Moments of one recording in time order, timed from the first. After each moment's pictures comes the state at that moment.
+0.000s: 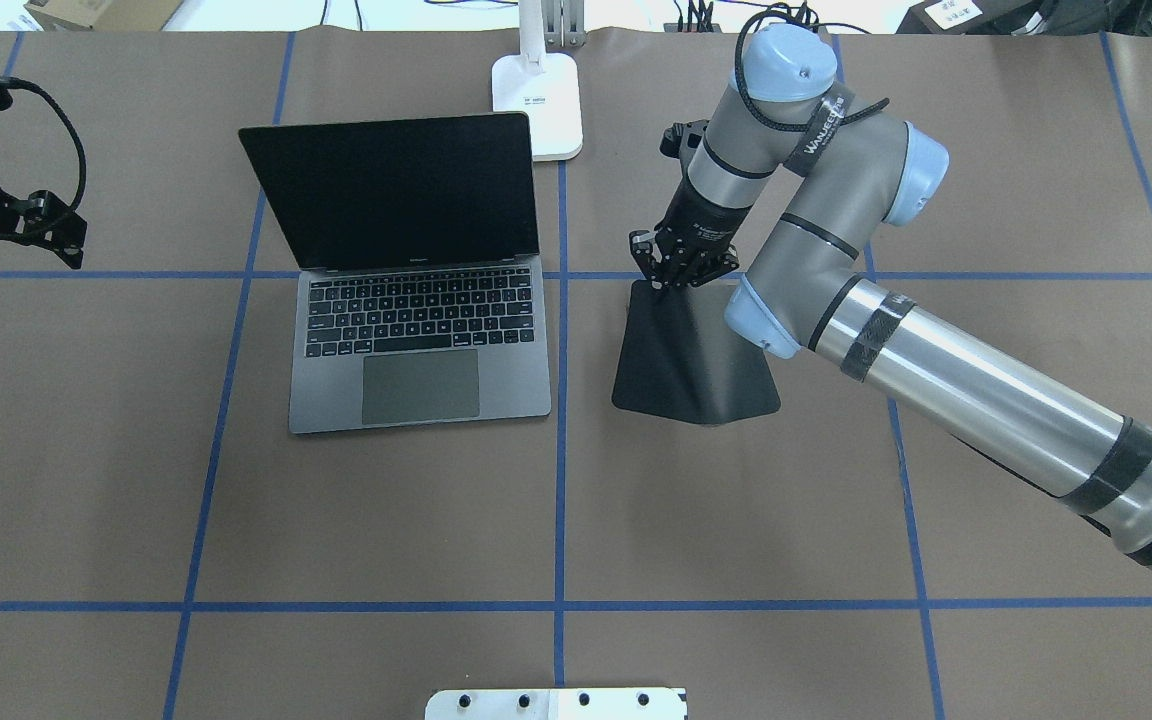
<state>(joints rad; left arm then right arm) -1.09 -1.79 -1.83 -1.45 -2.16 -0.67 0.78 -0.77 1.17 -1.24 2.40 1.03</state>
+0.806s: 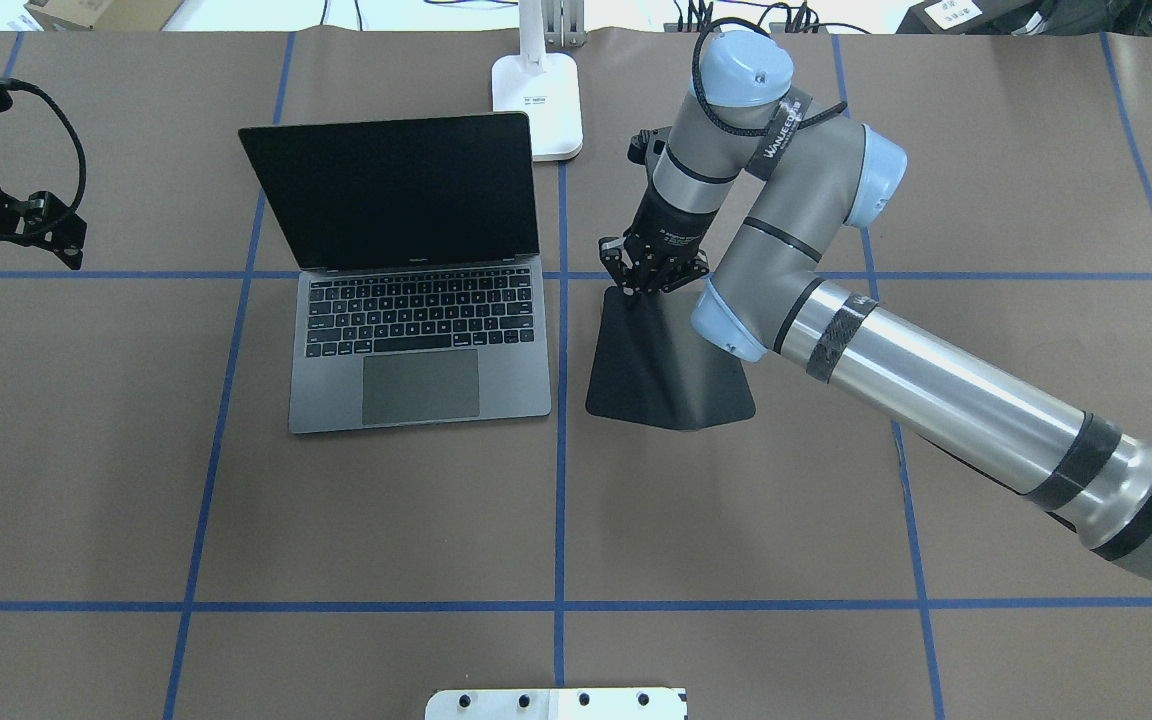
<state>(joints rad) -1.09 -1.79 -1.82 -1.45 -2.16 -0.67 0.75 -0.72 1.12 -1.24 2.39 1.03</state>
